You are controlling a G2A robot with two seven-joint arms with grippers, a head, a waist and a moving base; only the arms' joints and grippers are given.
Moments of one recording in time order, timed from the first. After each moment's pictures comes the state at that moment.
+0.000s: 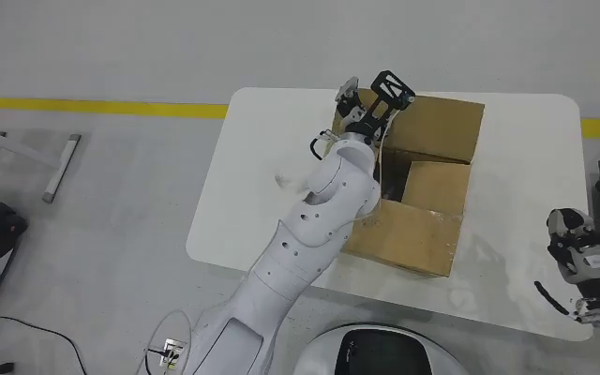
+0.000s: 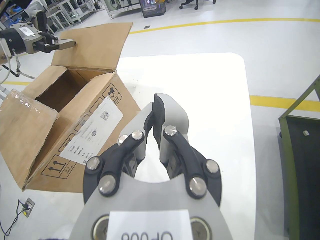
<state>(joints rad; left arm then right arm) 0.44 -1.72 -0.82 -1.05 1.82 0.09 -0.50 -1.98 -1.25 1.98 -2.19 -0.89 -0.18 0.06</state>
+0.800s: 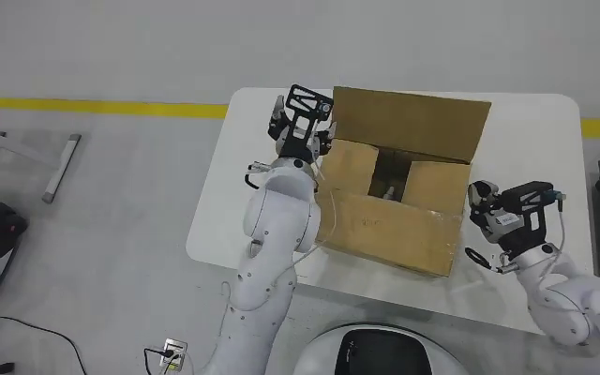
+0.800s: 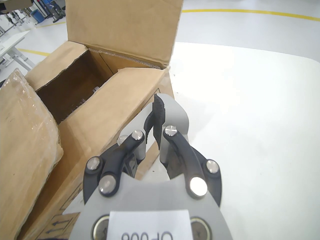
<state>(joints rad) 0.85 -1.64 -1.17 -1.71 1.95 -0.06 -0.69 -1.58 -1.23 1.70 -1.98 -1.07 -0.22 0.25</state>
